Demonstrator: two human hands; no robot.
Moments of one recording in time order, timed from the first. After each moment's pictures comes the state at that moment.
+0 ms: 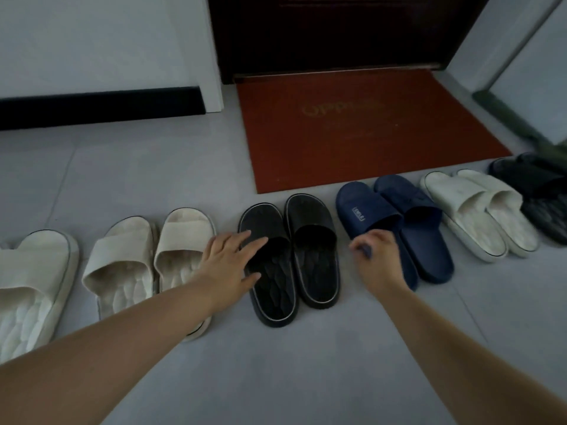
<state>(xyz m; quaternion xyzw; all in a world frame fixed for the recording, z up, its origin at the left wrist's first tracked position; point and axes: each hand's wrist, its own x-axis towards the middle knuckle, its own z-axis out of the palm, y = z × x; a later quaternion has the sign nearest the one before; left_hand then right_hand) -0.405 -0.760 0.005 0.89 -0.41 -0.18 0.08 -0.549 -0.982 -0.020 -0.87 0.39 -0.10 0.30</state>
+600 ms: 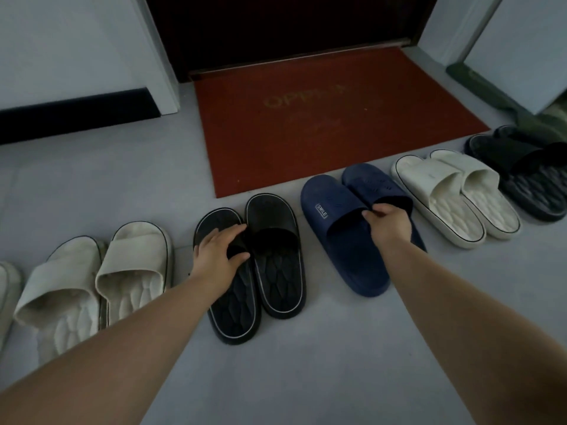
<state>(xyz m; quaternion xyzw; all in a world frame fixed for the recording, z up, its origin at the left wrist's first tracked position) -0.404 -0.841 -0.039 0.90 -0.28 -0.19 0.28 -0.543 -1.100 -0.040 -0.66 0.58 -0.15 0.45</state>
